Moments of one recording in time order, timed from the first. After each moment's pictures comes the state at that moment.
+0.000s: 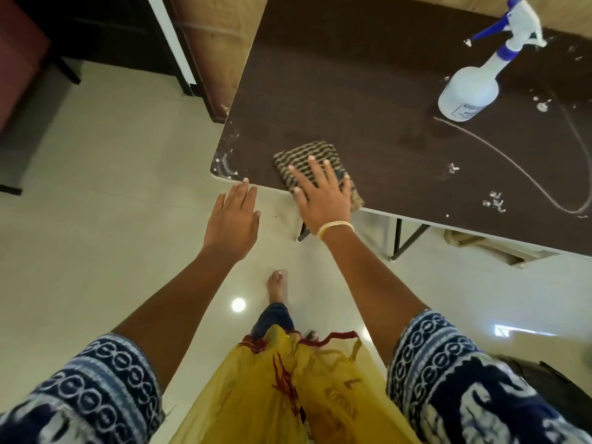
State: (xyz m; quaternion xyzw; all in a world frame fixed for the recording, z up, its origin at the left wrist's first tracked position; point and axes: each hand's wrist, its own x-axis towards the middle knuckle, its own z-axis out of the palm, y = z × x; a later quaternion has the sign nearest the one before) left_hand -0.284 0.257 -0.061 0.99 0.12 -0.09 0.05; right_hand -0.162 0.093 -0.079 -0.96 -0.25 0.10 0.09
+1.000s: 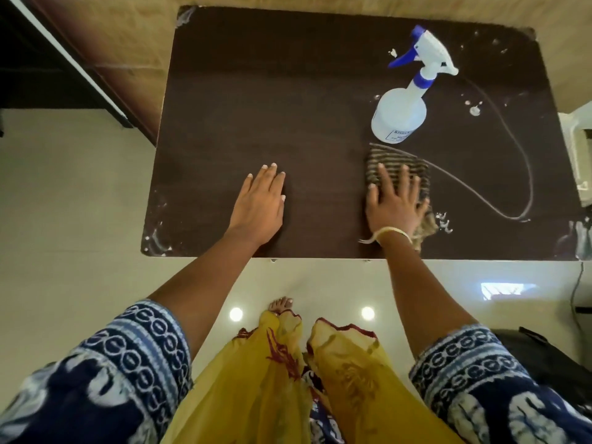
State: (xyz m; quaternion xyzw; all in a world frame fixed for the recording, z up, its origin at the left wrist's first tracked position) left_hand -0.079 0.174 -0.032 0.99 -0.01 -0.09 0.06; right_hand -0.021 -0.083 -0.068 -0.98 0.12 0.09 0.12
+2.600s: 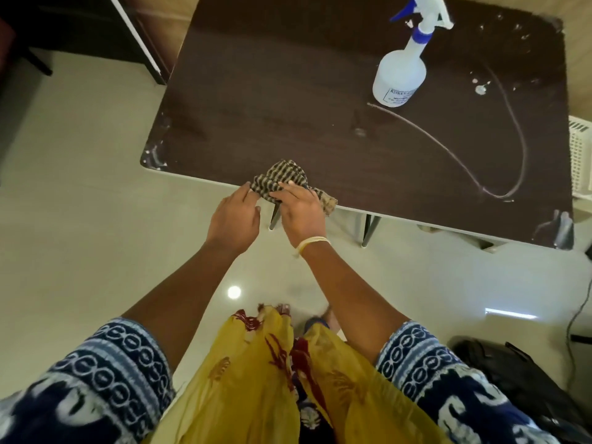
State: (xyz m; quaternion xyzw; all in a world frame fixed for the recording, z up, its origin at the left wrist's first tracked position) left_hand -0.232 0.114 -0.048 0.98 0.14 -0.05 0.14; right_hand -0.164 -0.024 -0.076 -0.90 -0.26 0.02 0.34
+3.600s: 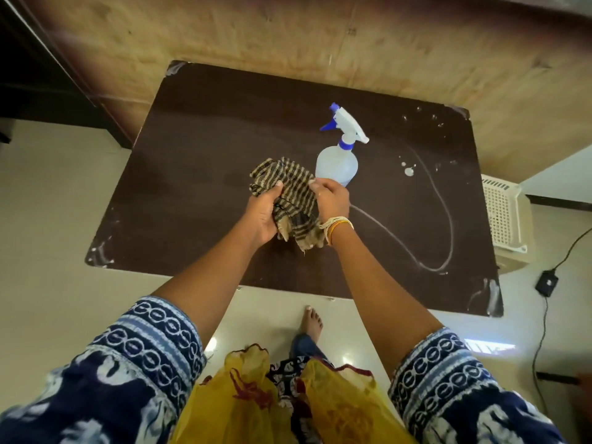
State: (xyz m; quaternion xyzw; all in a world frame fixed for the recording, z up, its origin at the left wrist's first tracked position) left_hand 0.001 0.040 0.024 0.38 0.38 -0.06 0.84; right_hand 0.052 -0.083 0.027 -0.75 0.16 0.14 0.62
